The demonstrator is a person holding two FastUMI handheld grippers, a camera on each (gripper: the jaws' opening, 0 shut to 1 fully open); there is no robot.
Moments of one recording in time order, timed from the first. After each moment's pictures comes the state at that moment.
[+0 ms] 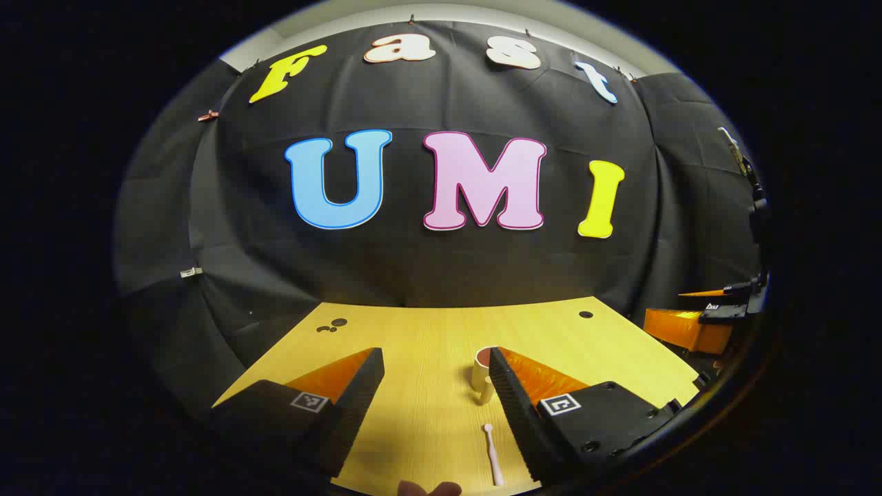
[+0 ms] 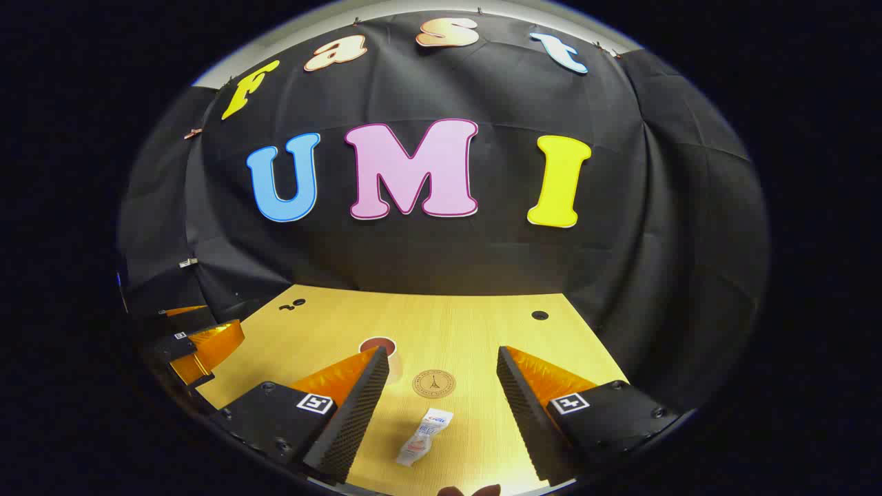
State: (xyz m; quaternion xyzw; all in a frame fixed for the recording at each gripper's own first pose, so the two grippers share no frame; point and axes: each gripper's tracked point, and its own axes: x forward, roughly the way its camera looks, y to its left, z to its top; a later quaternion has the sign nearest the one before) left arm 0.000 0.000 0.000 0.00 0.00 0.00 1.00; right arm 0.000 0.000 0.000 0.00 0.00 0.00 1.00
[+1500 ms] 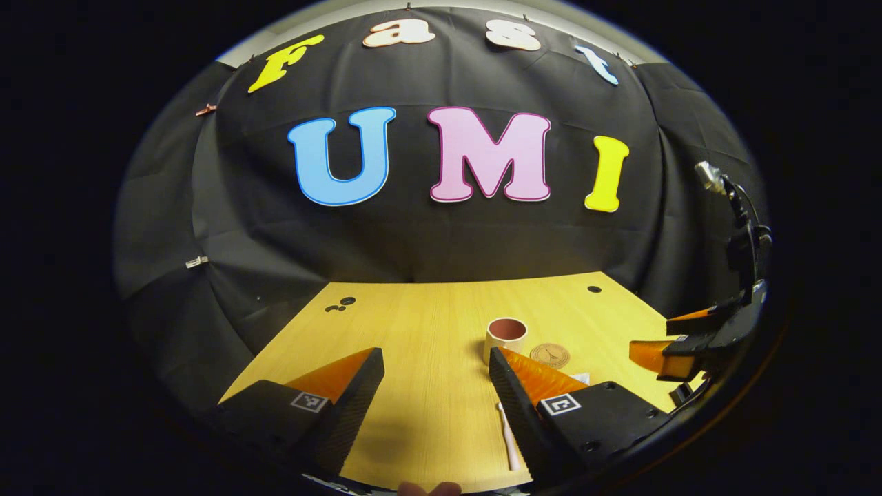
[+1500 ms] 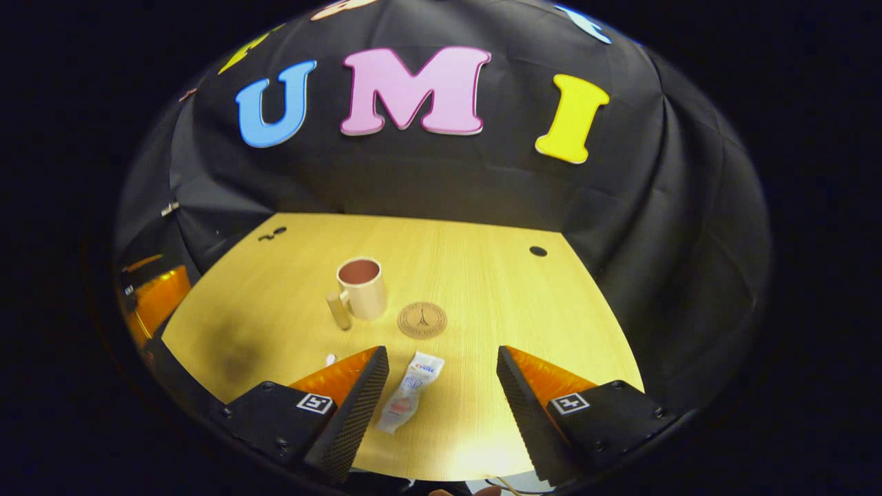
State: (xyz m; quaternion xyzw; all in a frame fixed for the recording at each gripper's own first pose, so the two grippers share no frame) left arm -0.005 0.019 -0.043 0.01 0.06 0.01 1.00; right arm 0.032 -0.002 -0.124 -0.04 0.18 -0.02 0.98
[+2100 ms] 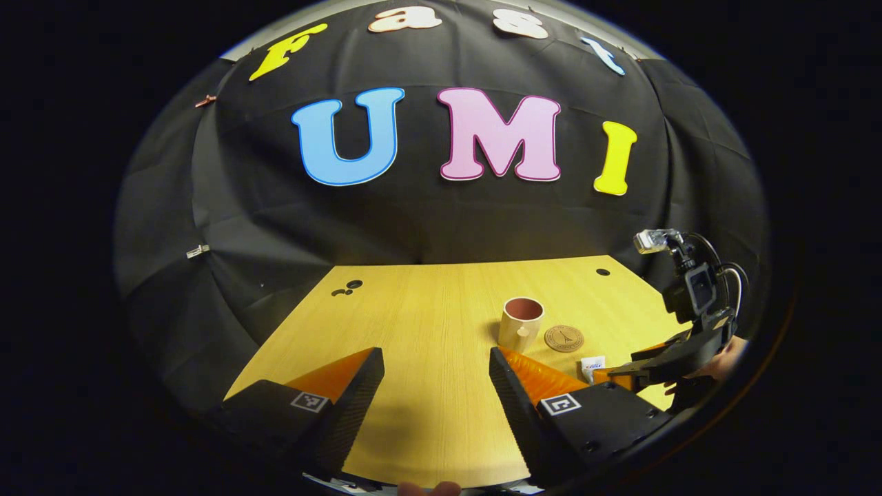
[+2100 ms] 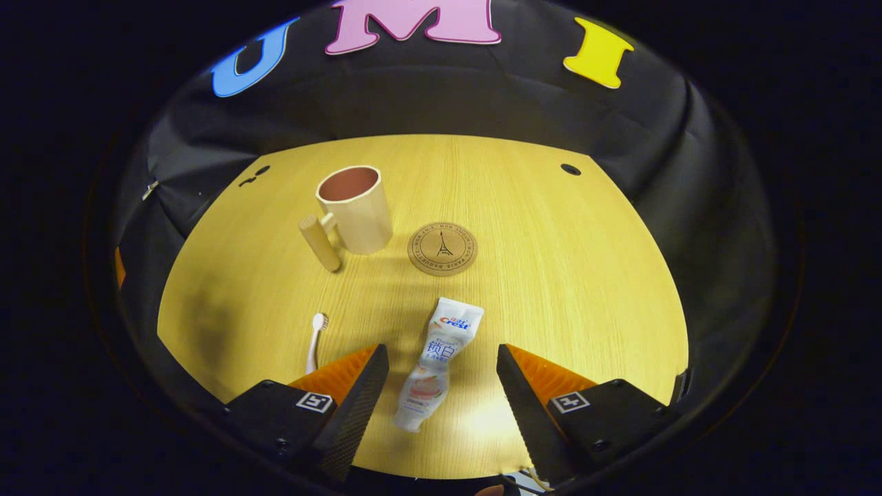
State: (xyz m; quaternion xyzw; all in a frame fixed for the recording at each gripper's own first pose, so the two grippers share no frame) left arm 0.002 0.046 -0.066 0.01 0.09 0.02 1.00; right arm 0.086 0.021 -0.233 -0.01 0.32 -0.03 0.95
